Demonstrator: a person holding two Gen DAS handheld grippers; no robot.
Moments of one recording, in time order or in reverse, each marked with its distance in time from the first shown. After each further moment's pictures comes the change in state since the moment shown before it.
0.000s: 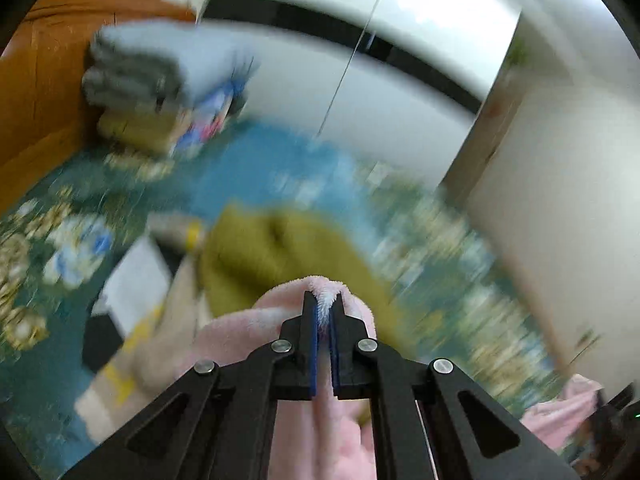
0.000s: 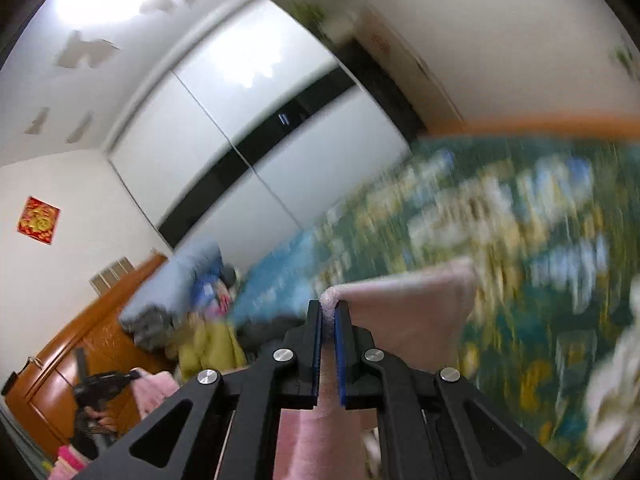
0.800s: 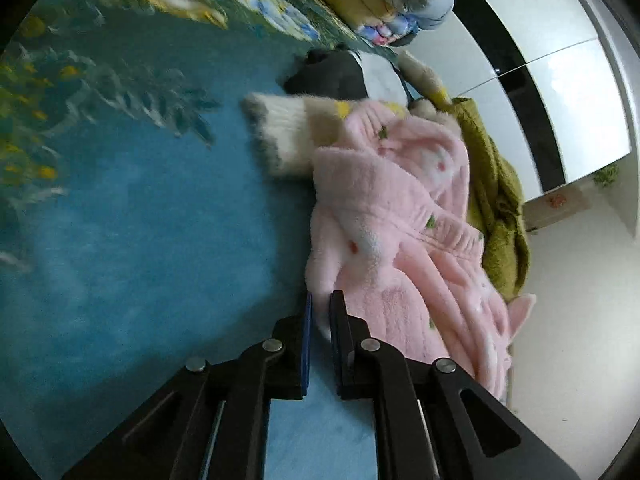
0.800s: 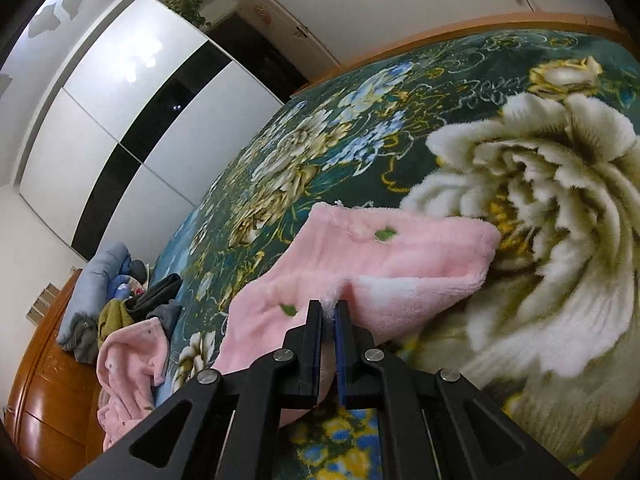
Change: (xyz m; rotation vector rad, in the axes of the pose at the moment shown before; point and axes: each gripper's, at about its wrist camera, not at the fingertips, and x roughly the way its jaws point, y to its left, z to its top) left arm -0.056 0.225 -0.265 -0.568 0.241 0.143; right arm -0.083 -0.188 -0.127 0.235 0.184 -0.333
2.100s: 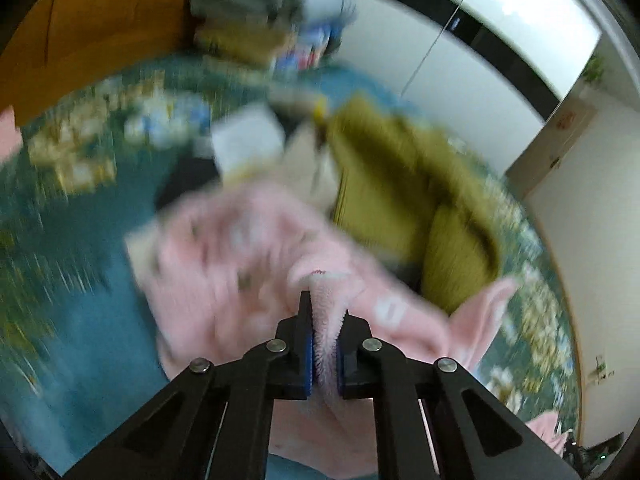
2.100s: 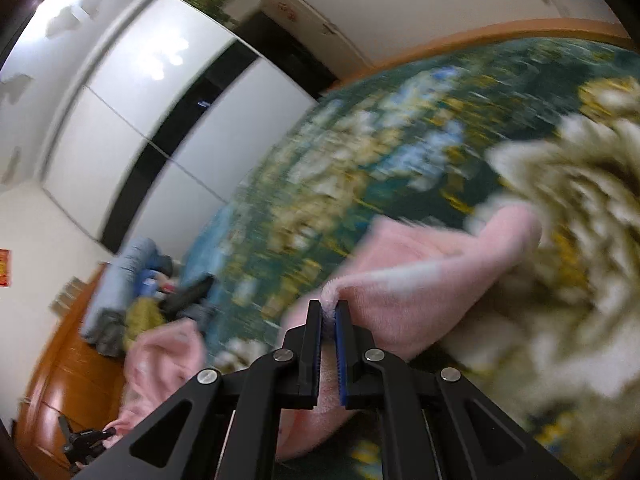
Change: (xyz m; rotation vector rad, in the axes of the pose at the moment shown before) left arm -0.014 -0.198 0.040 0.372 -0.164 0.143; right arm 0.013 0.054 0.039 -0.022 -0.012 0.138
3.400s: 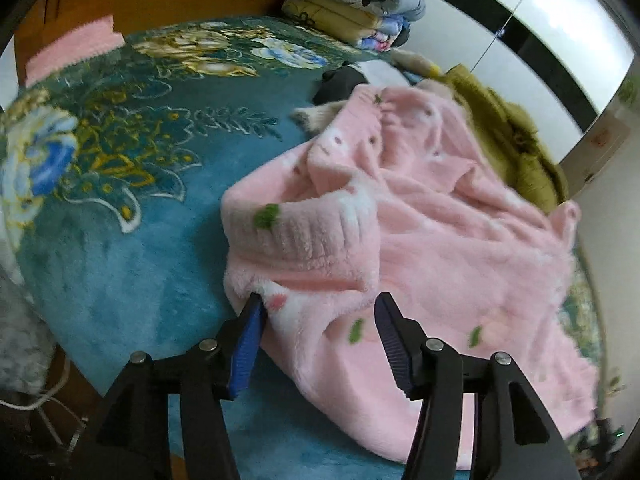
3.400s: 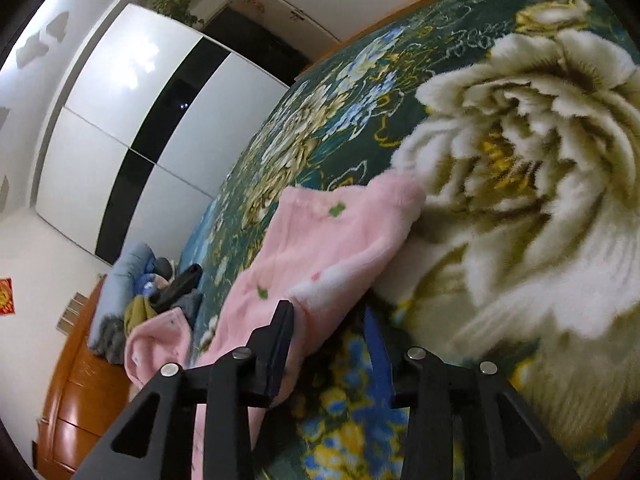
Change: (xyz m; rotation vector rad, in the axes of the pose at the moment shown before) left arm -0.028 0.145 -0.159 -0.110 0.108 0.154; right arm 0.010 -0.064 -0.043 0.139 0.079 -0.032
